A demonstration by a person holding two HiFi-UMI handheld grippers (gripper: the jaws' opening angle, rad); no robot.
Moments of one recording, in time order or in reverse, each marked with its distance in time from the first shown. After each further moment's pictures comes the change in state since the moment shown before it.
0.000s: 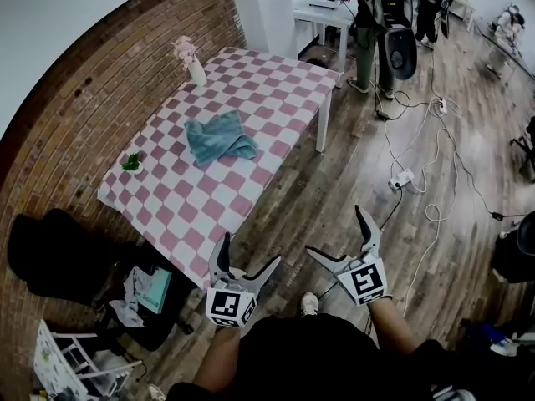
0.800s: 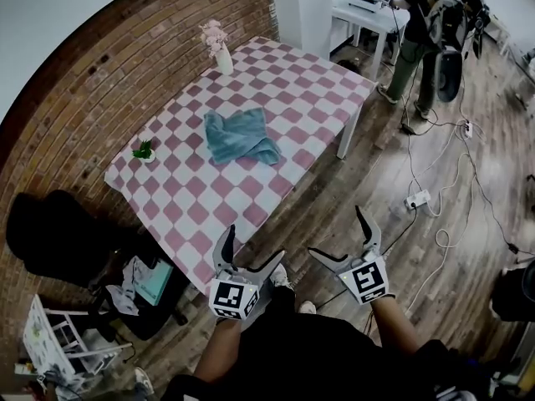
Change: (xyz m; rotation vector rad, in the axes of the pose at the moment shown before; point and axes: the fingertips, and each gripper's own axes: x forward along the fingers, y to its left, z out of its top) left arm 0.058 0.068 -0.016 -0.025 0.025 0.099; right arm 0.100 -0.014 -0.020 -0.039 0.057 0.179
